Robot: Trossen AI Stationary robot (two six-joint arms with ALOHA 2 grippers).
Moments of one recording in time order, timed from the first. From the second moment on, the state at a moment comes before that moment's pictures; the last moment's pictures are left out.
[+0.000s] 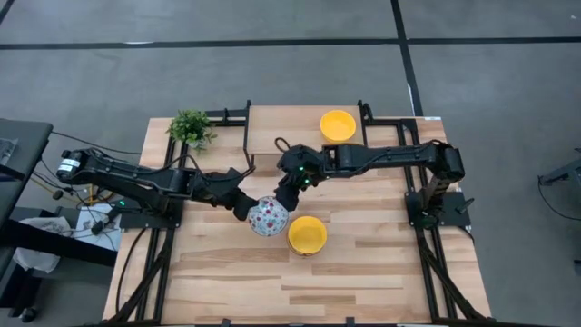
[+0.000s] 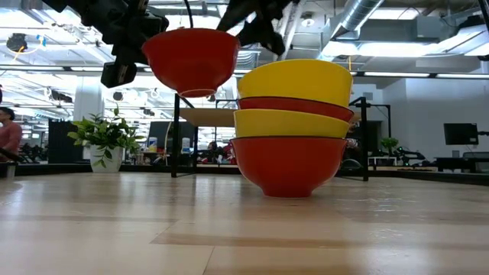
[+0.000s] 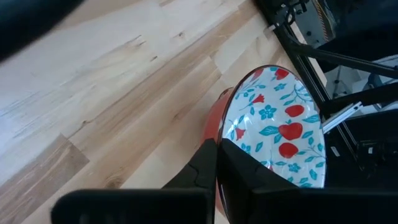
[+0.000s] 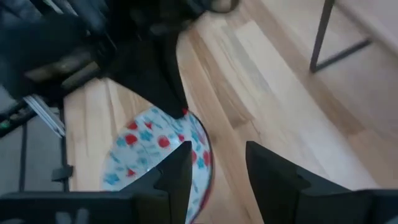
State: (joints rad) left arm -0.14 1.08 0.69 -0.23 -0.13 -0.95; right arm 0.00 1.80 1.65 -0.61 -0.05 0.45
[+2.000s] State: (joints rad) left arm 0.14 1.00 1.05 -0.58 0.15 -0.65; right arm 0.75 1.50 1.25 -0.70 0.94 1.07
